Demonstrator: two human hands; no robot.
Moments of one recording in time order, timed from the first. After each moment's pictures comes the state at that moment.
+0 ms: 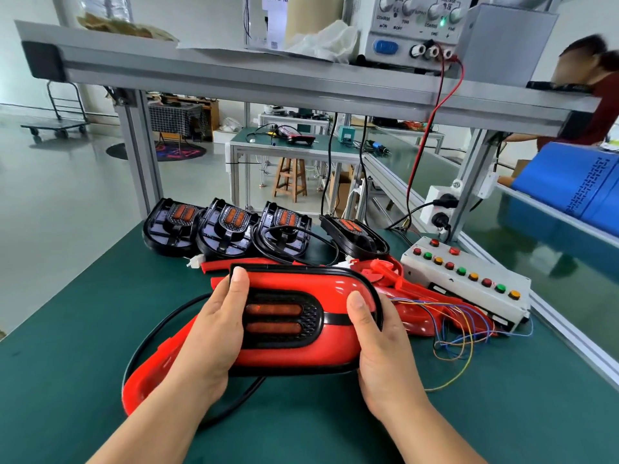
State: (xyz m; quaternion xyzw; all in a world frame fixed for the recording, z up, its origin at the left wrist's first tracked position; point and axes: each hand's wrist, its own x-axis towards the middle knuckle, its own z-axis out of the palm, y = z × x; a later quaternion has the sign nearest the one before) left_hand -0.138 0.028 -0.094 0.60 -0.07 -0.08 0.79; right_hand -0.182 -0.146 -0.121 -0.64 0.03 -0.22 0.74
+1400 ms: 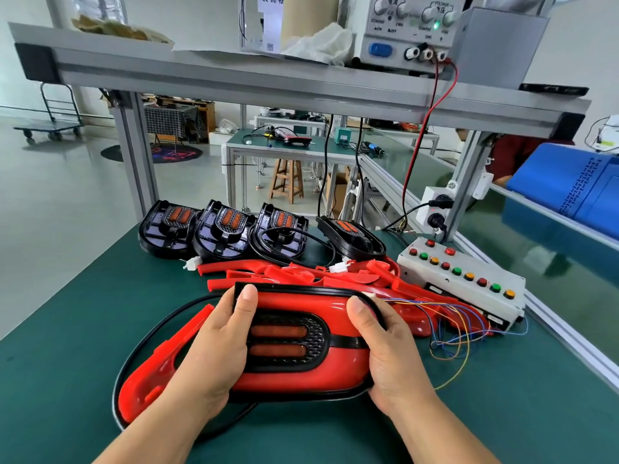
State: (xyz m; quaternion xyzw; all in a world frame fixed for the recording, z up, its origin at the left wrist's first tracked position) left_hand -0.143 0.027 -0.106 0.57 -0.09 -0.12 0.80; right_hand -0.188 -0.156 -0.112 -0.57 0.05 -0.16 0.80
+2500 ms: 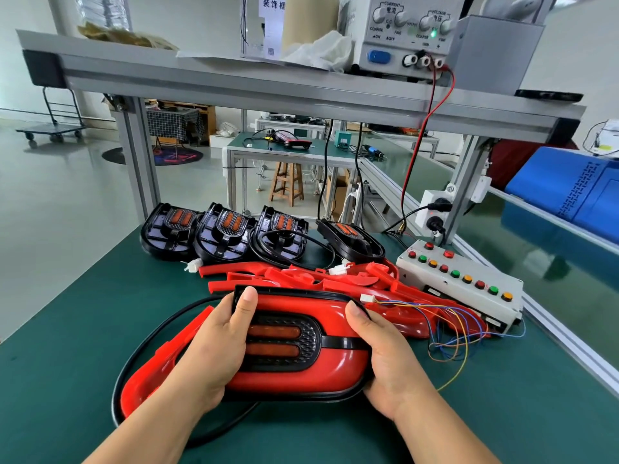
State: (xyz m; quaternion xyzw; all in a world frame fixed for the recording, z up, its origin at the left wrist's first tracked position) left_hand -0.134 0.031 -0.111 0.62 -0.08 -0.13 0.77; right_hand -0.188 -0.160 -0.110 -0.54 0.08 -0.04 0.83
